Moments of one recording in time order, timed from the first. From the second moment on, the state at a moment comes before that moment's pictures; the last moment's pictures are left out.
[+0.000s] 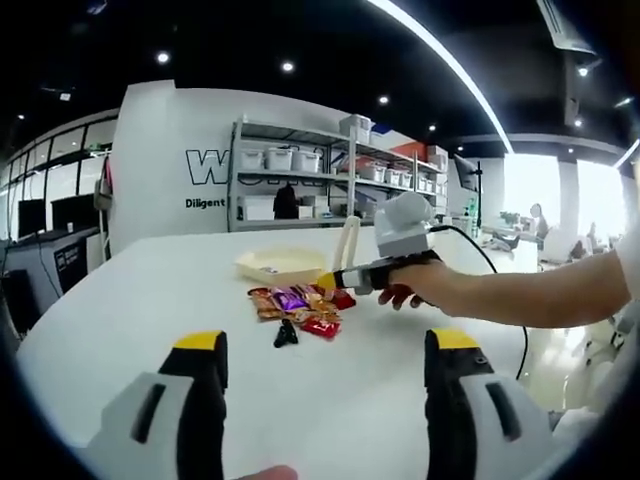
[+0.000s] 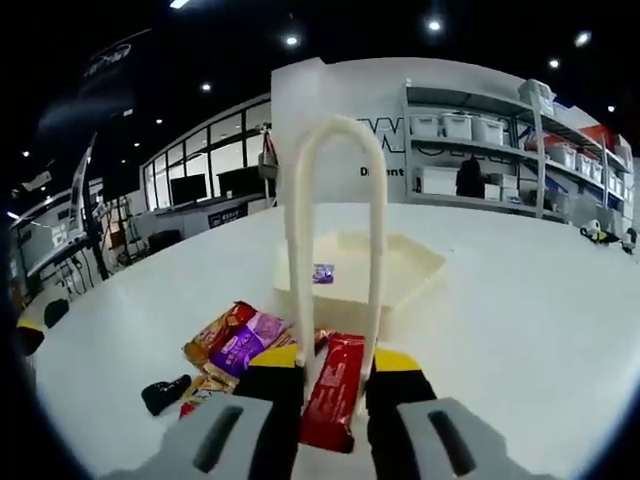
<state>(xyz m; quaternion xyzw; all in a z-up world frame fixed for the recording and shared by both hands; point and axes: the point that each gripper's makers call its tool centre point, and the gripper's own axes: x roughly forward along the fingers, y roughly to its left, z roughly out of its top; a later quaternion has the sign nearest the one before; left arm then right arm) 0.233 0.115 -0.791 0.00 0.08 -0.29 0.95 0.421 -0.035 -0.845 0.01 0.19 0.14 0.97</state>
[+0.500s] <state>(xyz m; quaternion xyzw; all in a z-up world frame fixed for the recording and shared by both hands) 0.233 0.110 -0.796 0.00 0.09 -0.29 0.95 0.414 -0.056 -0.836 0.11 0.20 0.15 0.96</state>
